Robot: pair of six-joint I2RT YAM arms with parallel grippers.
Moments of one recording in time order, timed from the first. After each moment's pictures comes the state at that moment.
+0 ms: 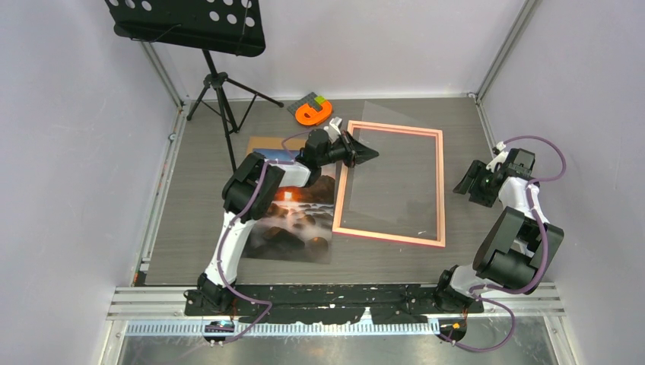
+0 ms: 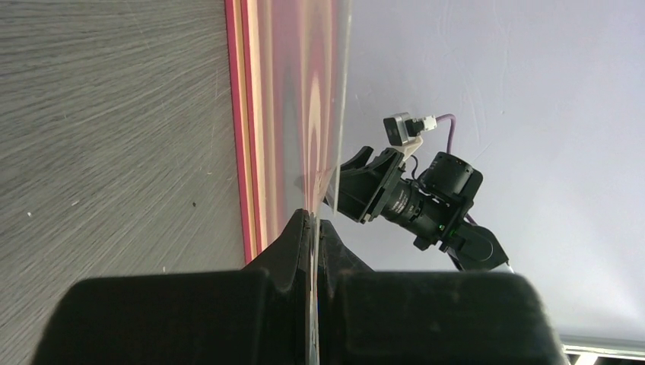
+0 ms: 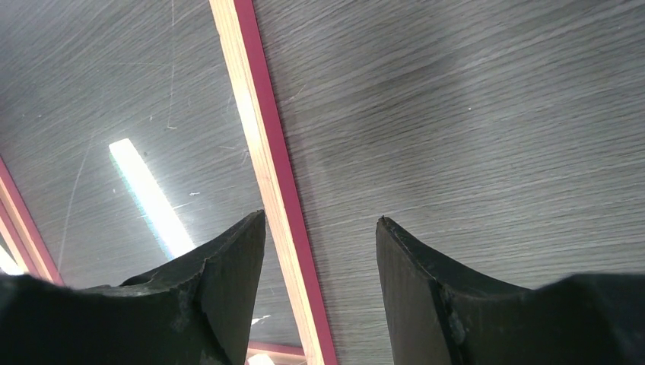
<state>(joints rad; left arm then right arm) -0.61 2.33 1.44 0.82 0.60 -1.46 -0.53 1.43 0.89 -0.50 -0.36 0.04</state>
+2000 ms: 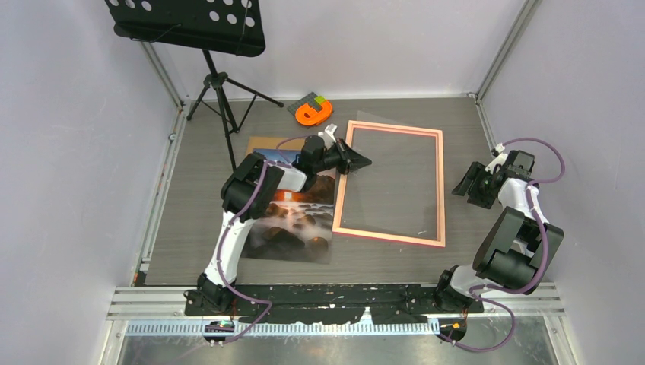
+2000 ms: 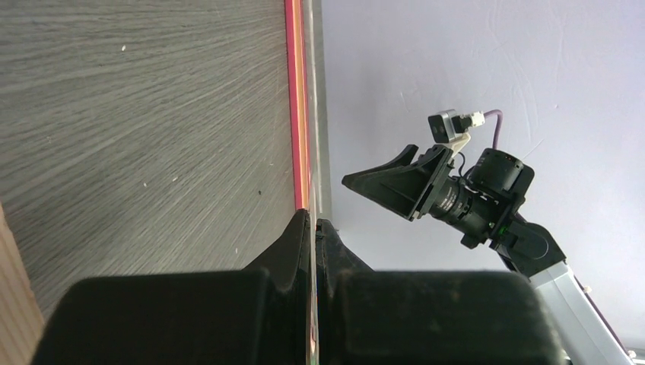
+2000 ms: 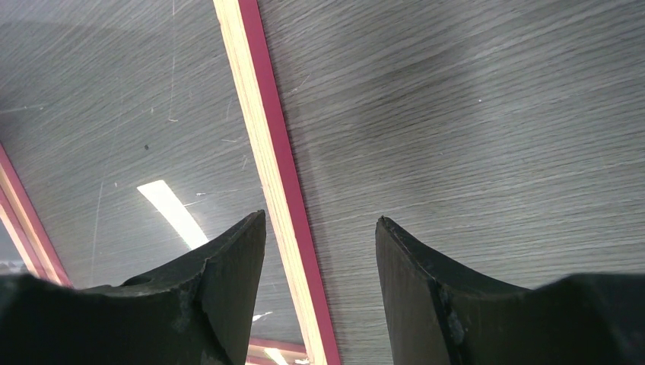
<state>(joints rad) -0.58 2.33 1.34 0.84 0.58 -1.35 -0.53 1.43 0.87 -0.49 -0.38 0.04</state>
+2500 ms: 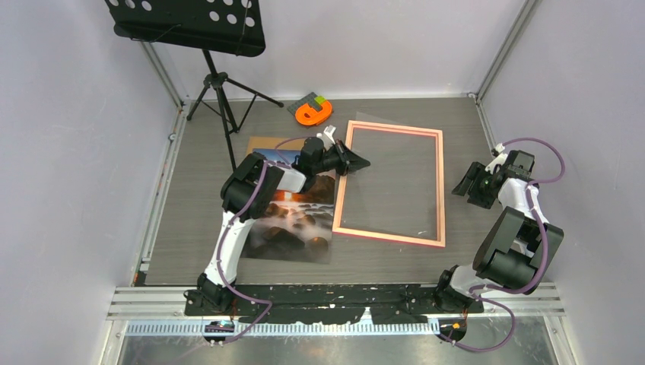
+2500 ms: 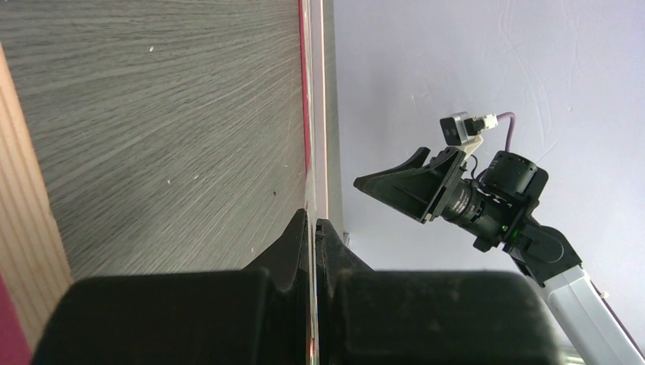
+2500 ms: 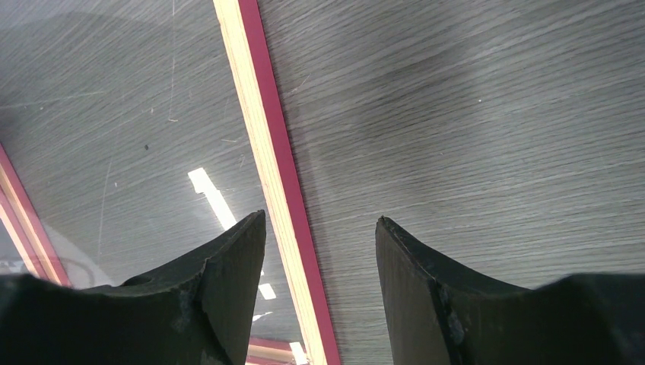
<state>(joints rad) -0.58 2.33 1.33 0.84 0.57 -1.32 -0.53 1.43 0.87 -0.49 -0.38 0.04</state>
